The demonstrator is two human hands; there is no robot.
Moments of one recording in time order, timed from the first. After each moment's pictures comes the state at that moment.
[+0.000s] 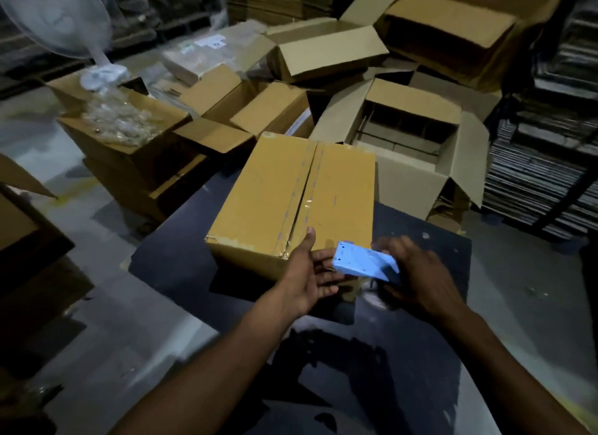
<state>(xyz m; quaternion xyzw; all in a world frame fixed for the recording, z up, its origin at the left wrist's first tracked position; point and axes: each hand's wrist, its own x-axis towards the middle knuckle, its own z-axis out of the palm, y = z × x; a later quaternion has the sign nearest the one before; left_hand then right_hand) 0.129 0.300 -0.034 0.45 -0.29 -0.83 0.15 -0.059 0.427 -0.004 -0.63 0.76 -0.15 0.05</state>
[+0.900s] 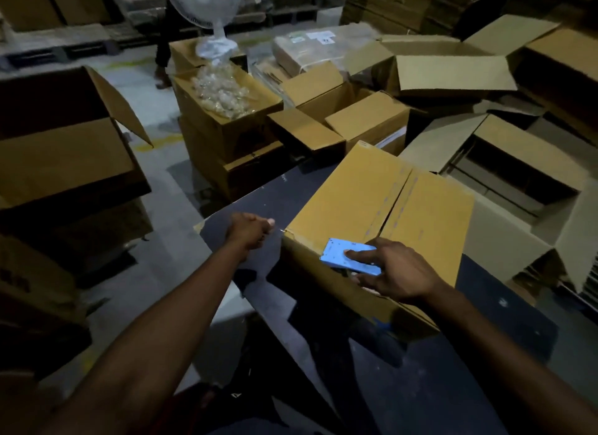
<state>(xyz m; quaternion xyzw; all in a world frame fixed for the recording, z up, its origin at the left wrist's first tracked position) 0.339 0.126 -0.107 0.65 -0.43 -0.53 0.33 0.045 0.261 -0.001 -0.78 0.60 0.03 0.14</state>
